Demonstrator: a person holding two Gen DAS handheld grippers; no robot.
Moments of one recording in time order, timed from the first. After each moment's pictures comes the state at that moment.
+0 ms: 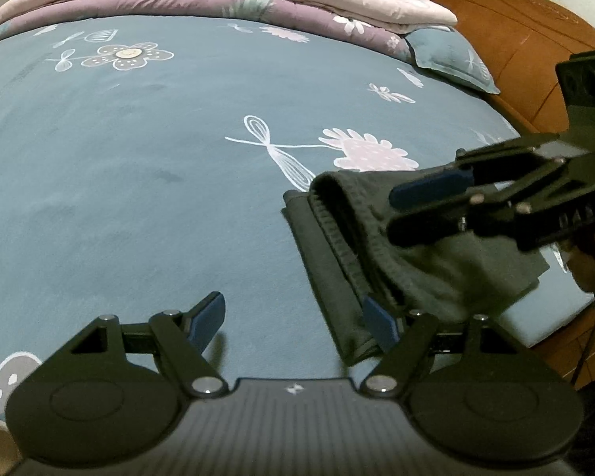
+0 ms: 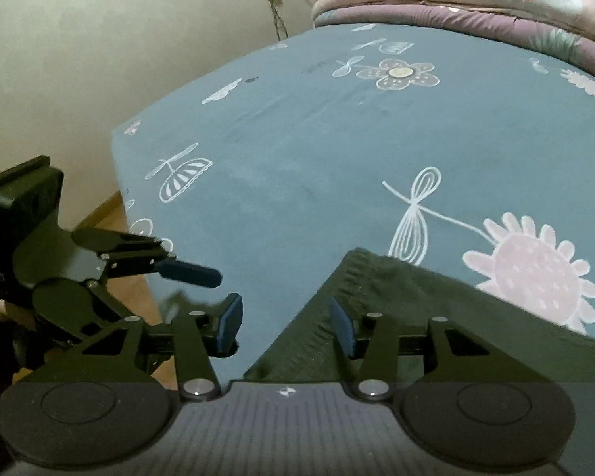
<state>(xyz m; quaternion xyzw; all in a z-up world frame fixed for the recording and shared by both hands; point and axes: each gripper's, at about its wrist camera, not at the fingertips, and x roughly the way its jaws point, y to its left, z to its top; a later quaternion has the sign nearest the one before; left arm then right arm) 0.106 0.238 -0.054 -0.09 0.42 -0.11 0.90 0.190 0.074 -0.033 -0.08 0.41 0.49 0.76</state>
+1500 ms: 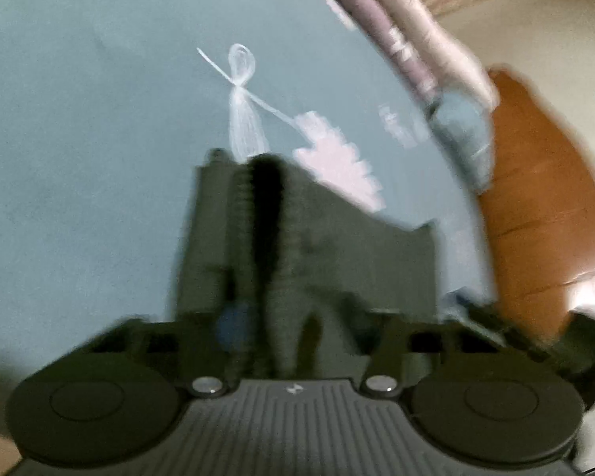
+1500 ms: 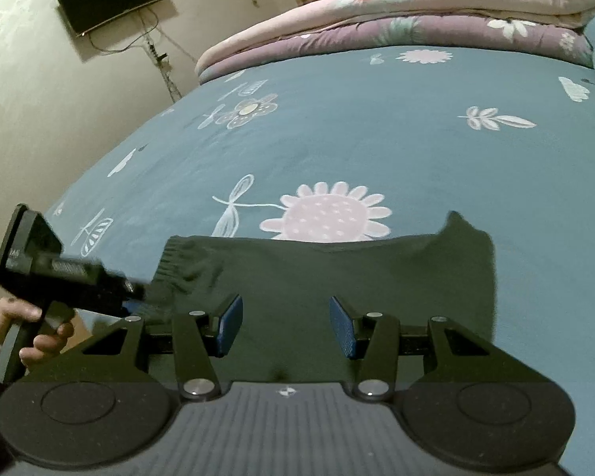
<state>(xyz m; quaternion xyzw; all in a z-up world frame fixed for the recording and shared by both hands) 0.165 0.199 -0.102 -0.34 0.46 -0.09 0.81 0.211 -0.115 -0.042 0.03 0.41 0.37 0.84</state>
